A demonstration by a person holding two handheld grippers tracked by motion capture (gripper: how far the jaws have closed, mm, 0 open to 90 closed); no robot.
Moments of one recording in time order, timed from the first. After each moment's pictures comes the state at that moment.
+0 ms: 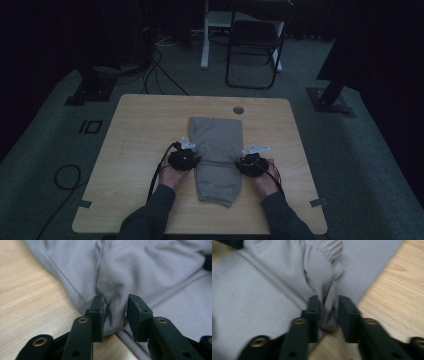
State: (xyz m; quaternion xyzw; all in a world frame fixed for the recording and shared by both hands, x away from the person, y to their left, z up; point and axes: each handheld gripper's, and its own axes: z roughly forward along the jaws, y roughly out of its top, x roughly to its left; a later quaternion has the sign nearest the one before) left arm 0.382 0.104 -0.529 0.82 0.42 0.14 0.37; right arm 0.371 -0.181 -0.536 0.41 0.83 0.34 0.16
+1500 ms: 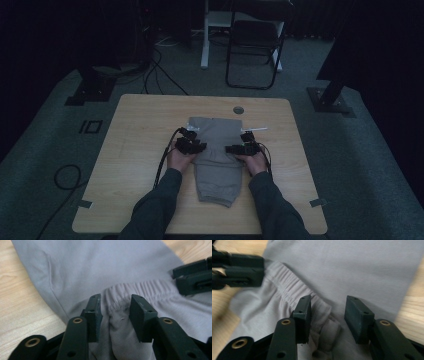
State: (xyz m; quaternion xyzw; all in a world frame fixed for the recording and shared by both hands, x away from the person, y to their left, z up) left arm 0.442 0.084 -0.530 0.81 0.46 0.11 0.36; right arm 0.447 -0.169 -0.541 0.53 0.76 0.39 0.01
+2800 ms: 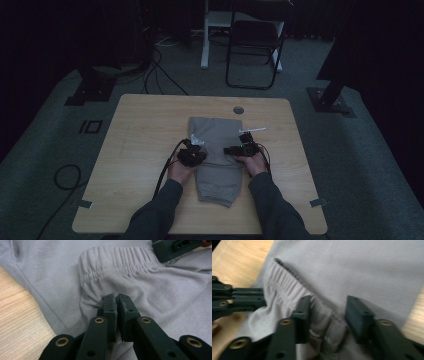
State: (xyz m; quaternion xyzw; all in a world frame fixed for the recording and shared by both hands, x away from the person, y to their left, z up) left arm 0.404 0.074 -0.540 0.84 0.41 0.12 0.34; right arm 0.444 -0.165 -0.540 0.51 0.77 0.39 -0.01
